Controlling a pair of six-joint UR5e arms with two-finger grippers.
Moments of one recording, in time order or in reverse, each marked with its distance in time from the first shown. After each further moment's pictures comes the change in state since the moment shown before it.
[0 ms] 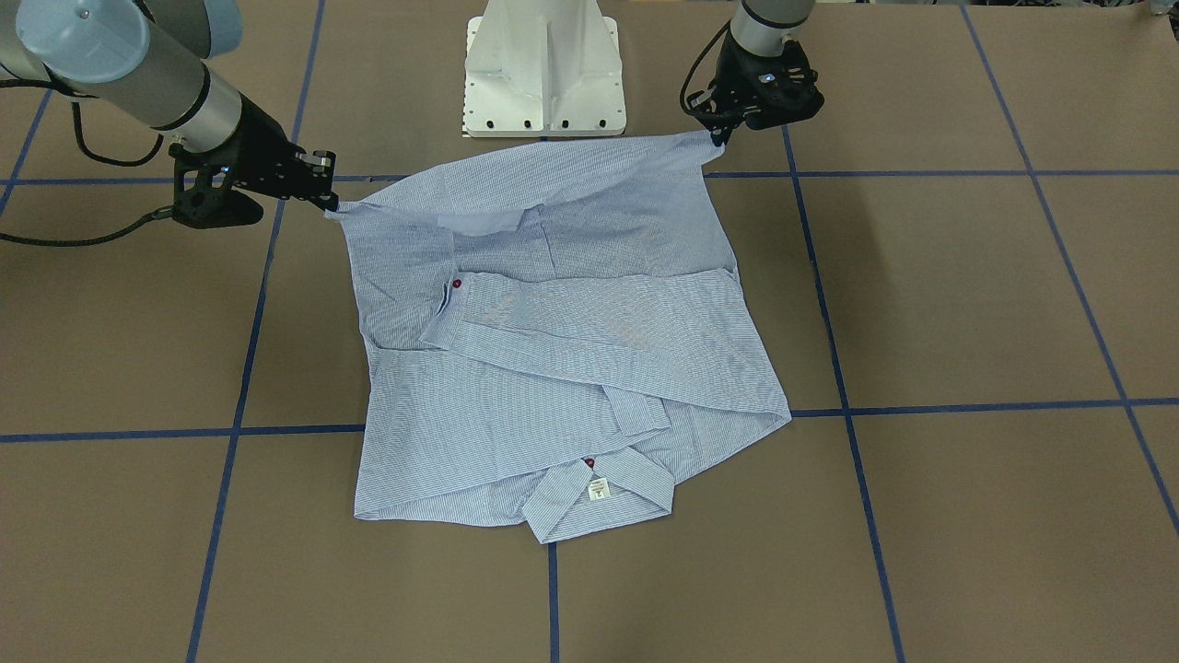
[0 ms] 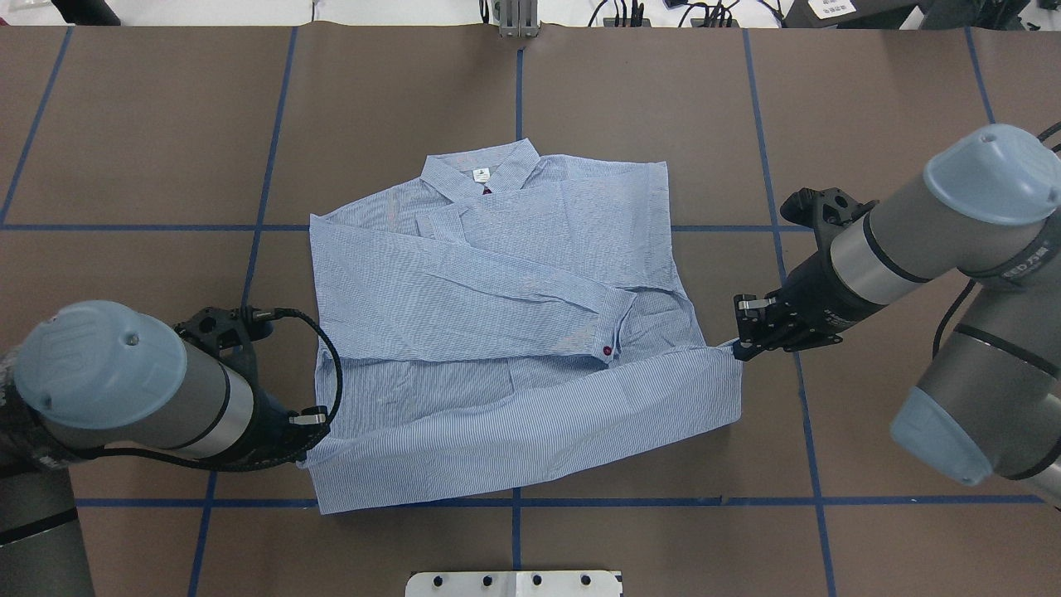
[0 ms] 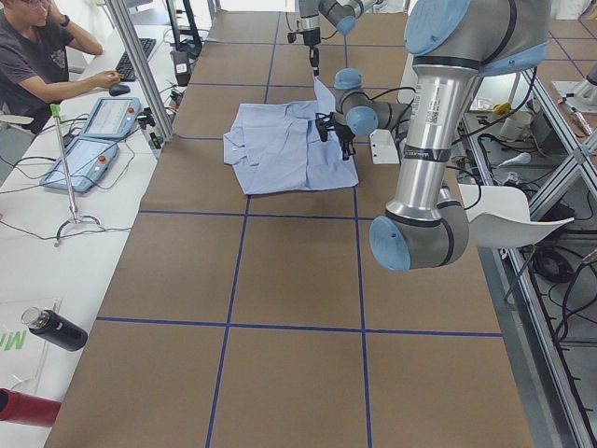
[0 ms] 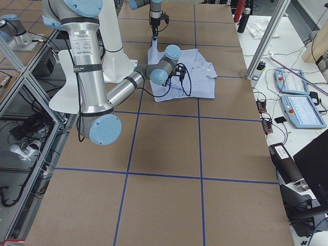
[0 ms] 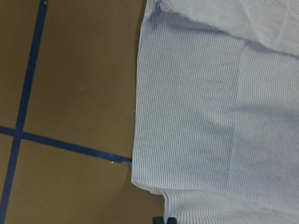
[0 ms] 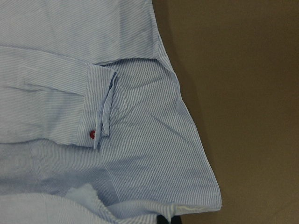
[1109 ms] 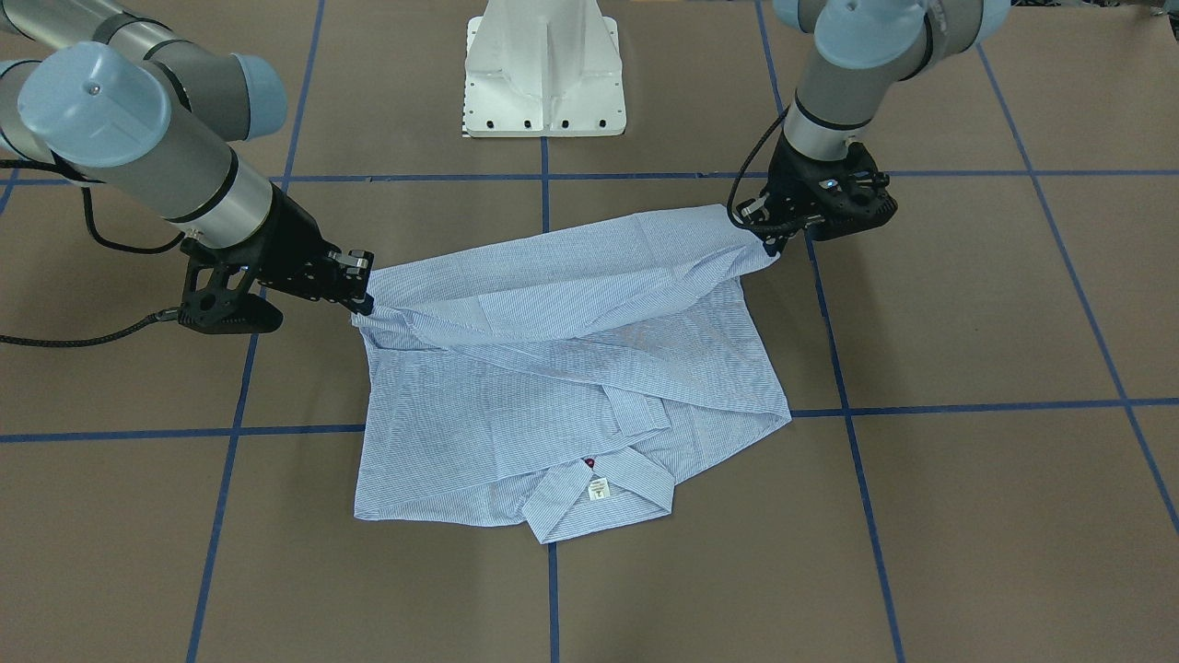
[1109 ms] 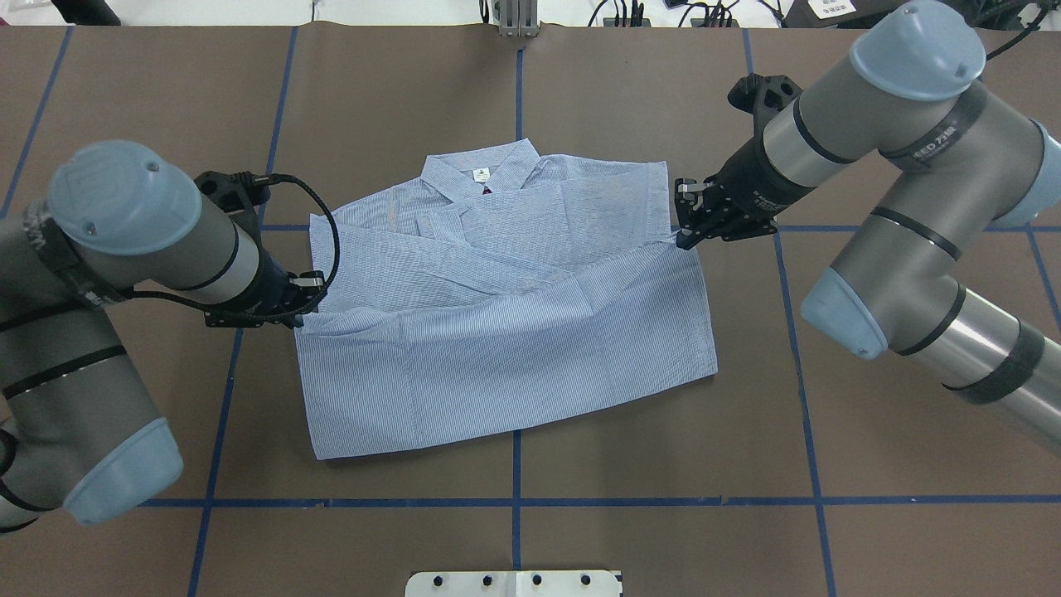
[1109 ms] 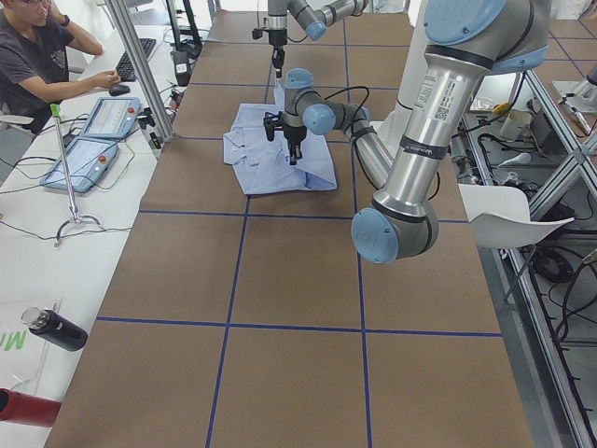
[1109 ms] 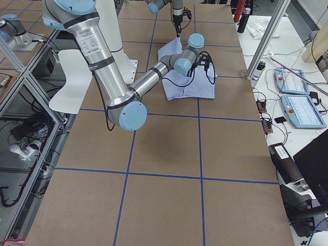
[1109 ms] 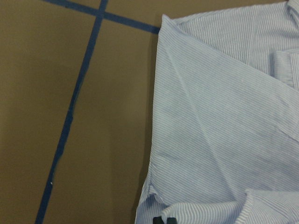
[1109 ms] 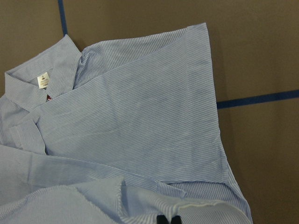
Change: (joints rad) left arm -0.295 -0.167 0.251 0.001 -0.042 0.282; right arm 0.120 0.329 -0.291 0.000 -0.034 -0.003
